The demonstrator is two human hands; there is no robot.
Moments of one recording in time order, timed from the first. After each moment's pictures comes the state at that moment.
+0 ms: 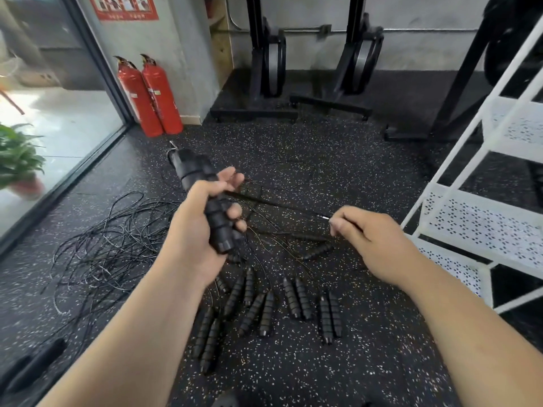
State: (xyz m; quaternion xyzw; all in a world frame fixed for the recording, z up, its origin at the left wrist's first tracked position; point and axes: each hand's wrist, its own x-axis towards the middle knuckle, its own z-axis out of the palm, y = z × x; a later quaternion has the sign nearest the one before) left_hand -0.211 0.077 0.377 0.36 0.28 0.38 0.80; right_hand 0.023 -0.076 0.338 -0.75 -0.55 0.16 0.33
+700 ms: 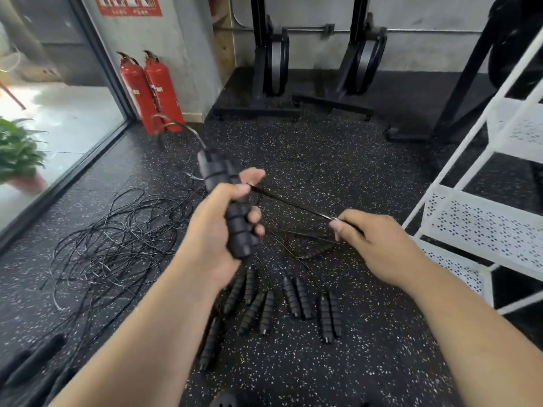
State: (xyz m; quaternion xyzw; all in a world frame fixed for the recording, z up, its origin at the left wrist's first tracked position) left_hand -0.202 0.065 0.371 0.40 0.26 0.35 0.80; right_hand 0.026 -0.076 0.333 -0.76 -0.55 0.17 0.29
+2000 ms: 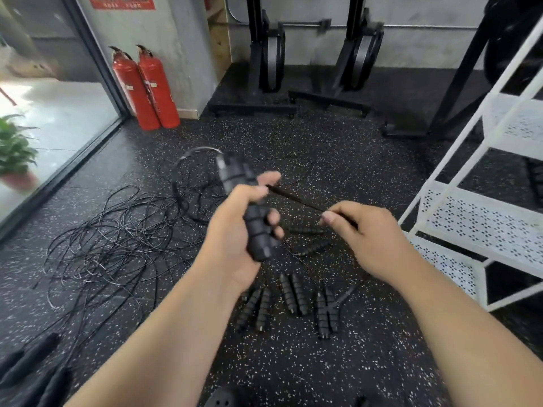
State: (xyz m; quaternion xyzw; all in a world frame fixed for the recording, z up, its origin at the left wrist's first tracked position) left_hand -0.179 0.046 0.366 0.37 0.28 0.33 0.83; right_hand 0.017 -0.071 0.337 -0.76 -0.54 0.13 0.34
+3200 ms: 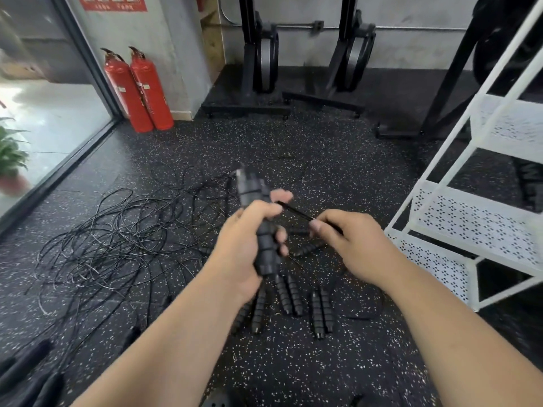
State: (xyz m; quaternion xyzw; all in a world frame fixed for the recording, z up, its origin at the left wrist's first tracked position) left_hand -0.169 0.036 0.352 0.41 0.30 0.28 0.82; right_hand 0.017 -0.069 0.326 -0.76 -0.54 0.18 0.32
